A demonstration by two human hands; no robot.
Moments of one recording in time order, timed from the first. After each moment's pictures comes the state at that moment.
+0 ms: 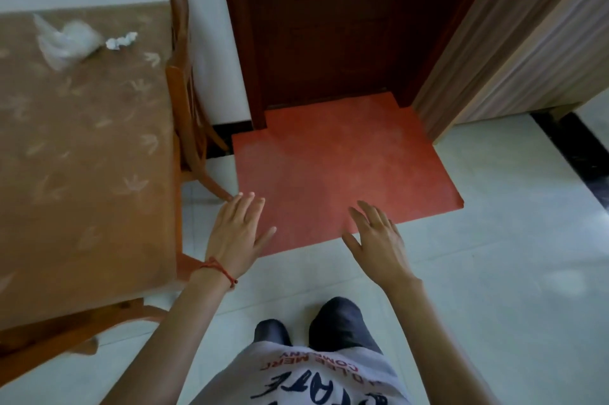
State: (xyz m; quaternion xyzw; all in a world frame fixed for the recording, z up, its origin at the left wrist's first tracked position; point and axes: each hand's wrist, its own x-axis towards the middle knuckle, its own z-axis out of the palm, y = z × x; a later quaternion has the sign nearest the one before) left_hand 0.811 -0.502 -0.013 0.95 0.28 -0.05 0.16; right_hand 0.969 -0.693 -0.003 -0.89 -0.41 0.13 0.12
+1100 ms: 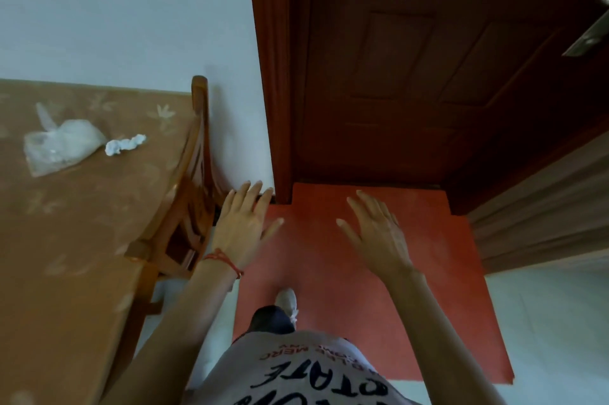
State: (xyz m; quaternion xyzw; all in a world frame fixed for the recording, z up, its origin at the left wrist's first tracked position) left_hand 1.122 -0.190 0.022 0.91 0.40 0.01 0.11; right_hand 1.313 -0.318 0.019 -0.83 -0.52 0.14 0.12
